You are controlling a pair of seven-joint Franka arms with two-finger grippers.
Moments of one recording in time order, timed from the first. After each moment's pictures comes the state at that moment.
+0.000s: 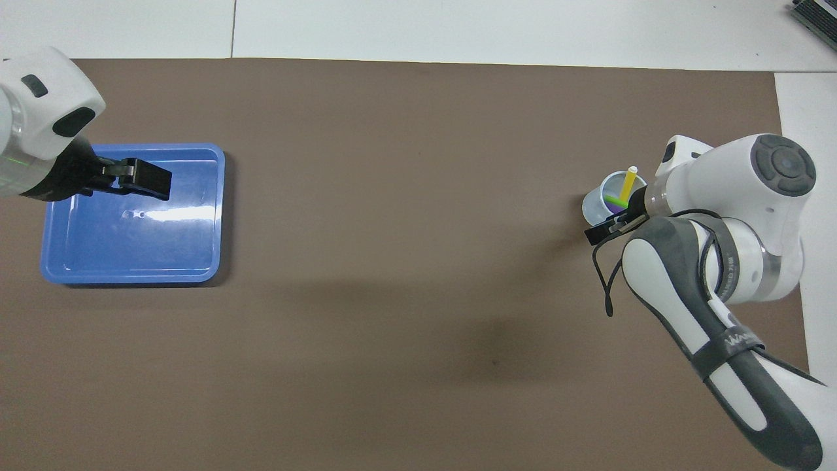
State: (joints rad) left arm 0.12 0.05 -0.31 -1.53 0.03 1.63 -0.07; right arm 0.05 0.16 0.02 -1.99 0.08 2.17 -0.40
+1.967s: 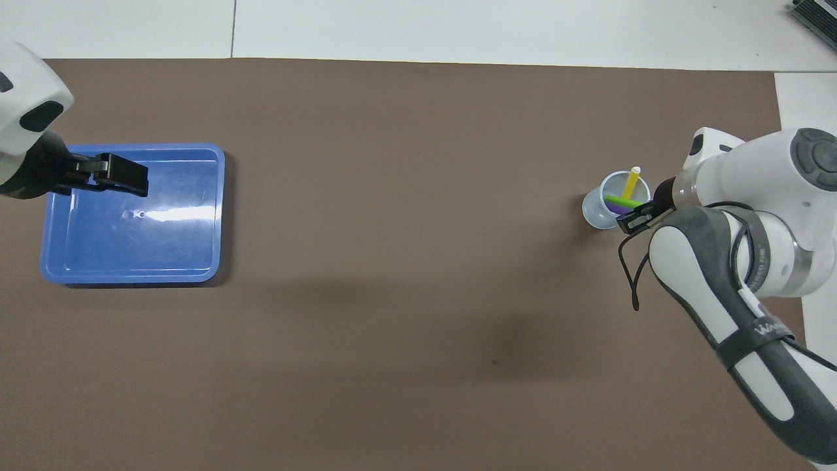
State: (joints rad) left arm 0.15 0.05 -0.31 -1.53 0.03 1.63 -0.07; right arm -0.01 0.17 0.02 -1.97 0.08 2.17 -0.49
